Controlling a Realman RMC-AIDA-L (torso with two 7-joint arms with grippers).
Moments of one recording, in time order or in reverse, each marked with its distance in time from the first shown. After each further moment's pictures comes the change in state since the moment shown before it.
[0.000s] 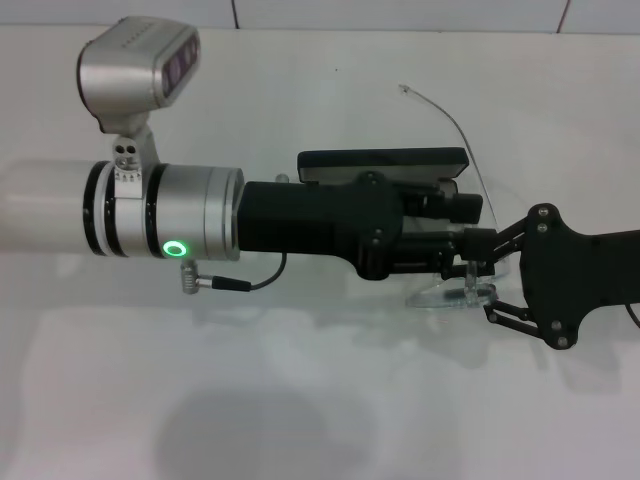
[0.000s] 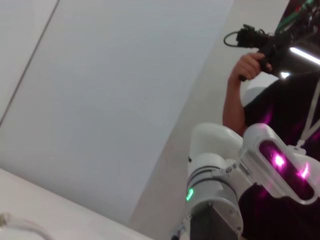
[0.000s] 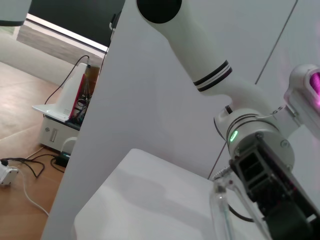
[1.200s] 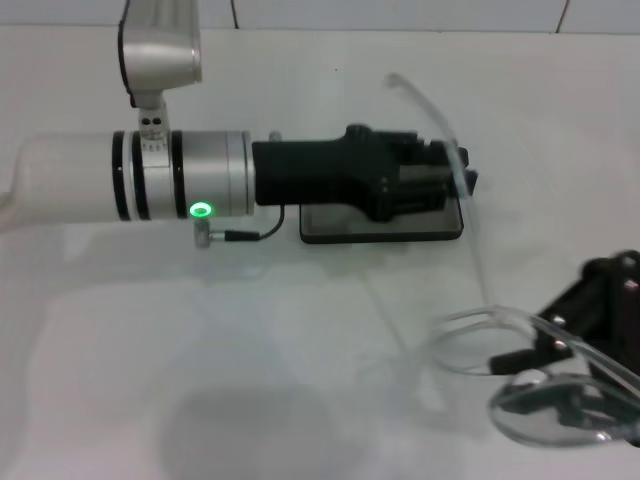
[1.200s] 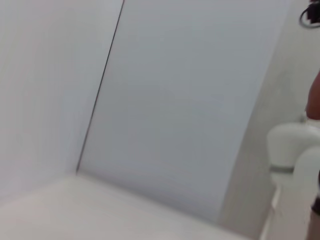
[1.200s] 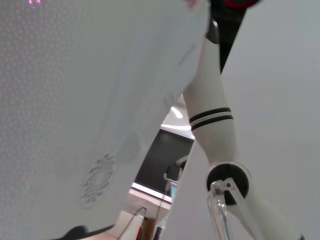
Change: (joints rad) left arm -0.026 -0.002 -0.008 0.015 -0.011 -0.230 0.086; right arm 0.071 -0.007 0.028 0.193 0.174 -0.424 -0.066
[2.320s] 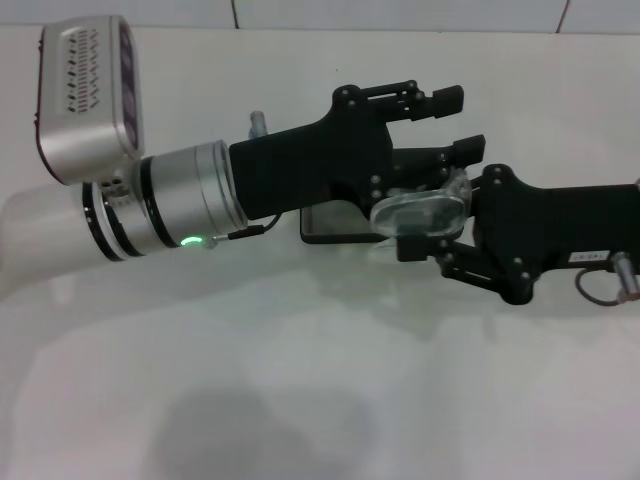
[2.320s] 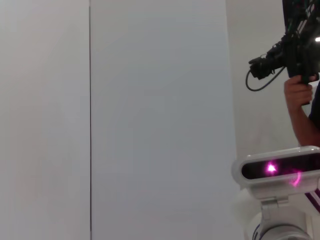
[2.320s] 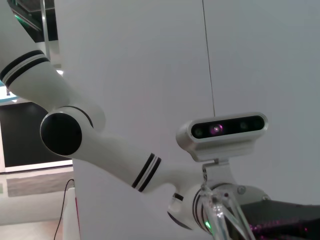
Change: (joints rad) left arm 0.105 -0.007 0.210 -0.039 -0.422 0.104 0.499; right arm 0.158 -0.020 -0.005 0.253 -0.007 0.367 0.364
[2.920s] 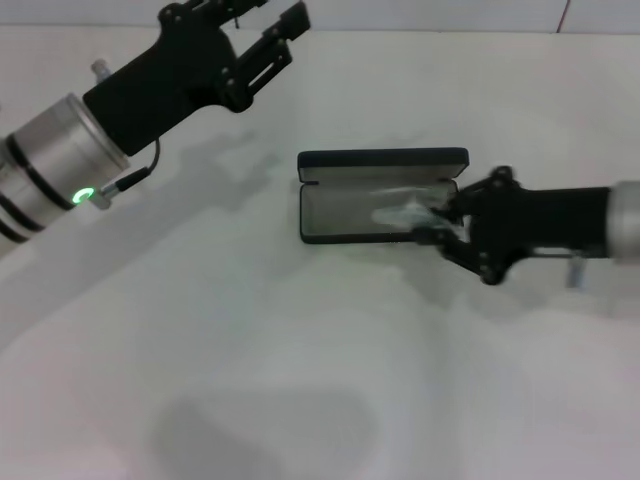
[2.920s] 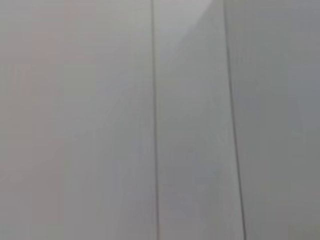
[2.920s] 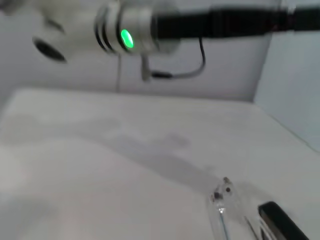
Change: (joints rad) left arm 0.111 0.025 -0.275 0.013 -0.059 -0.066 0.046; right arm -0.297 0.029 -0.322 -0.642 -0.193 0.585 0.245
